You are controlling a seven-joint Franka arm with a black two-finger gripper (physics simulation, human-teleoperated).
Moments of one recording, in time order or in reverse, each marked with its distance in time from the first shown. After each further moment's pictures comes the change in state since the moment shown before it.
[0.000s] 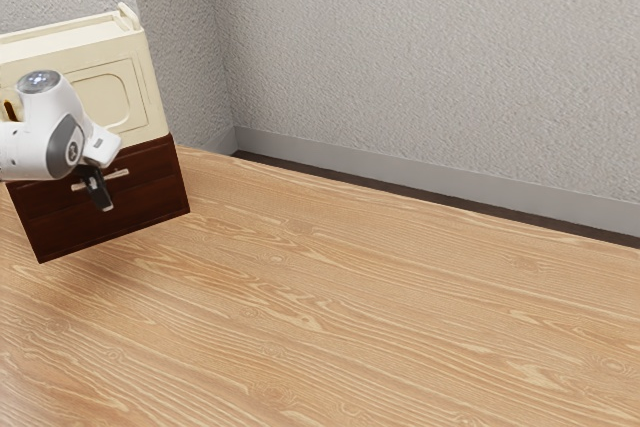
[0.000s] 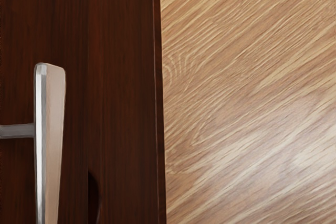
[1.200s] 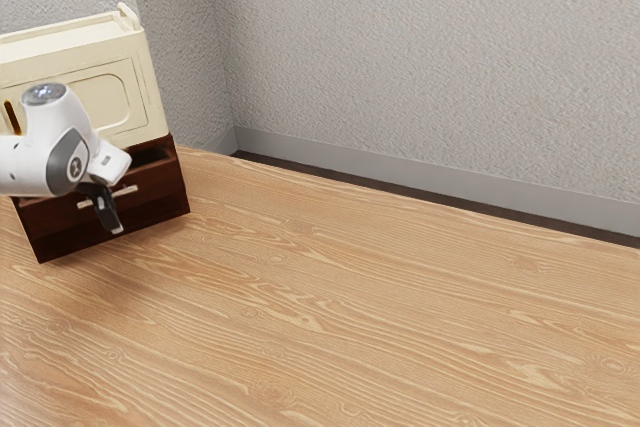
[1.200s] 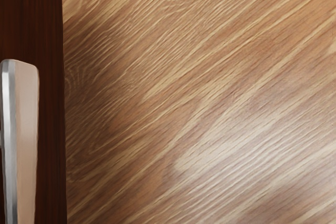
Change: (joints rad) arm -0.055 -0.153 -0.009 -0.217 0.000 -0.005 -0.020
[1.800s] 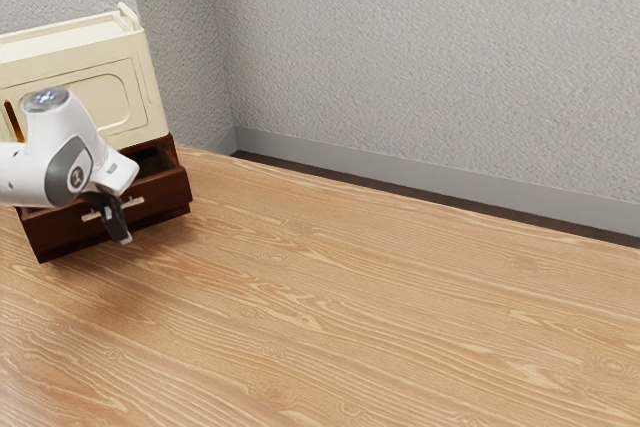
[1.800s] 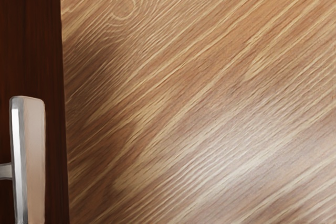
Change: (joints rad) arm -0.057 -0.118 -0.001 -0.136 0.000 0.018 -0.025
